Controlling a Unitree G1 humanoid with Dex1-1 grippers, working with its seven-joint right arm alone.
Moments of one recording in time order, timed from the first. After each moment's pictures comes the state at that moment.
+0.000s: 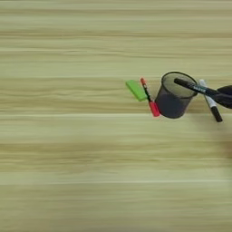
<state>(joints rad) -0.09 -0.94 -0.22 -0.34 0.31 0.81 0.88</state>
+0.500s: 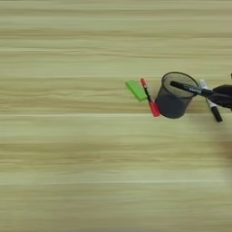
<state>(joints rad) -0.15 -0.96 -0.15 -0.31 0.27 0.82 0.90</state>
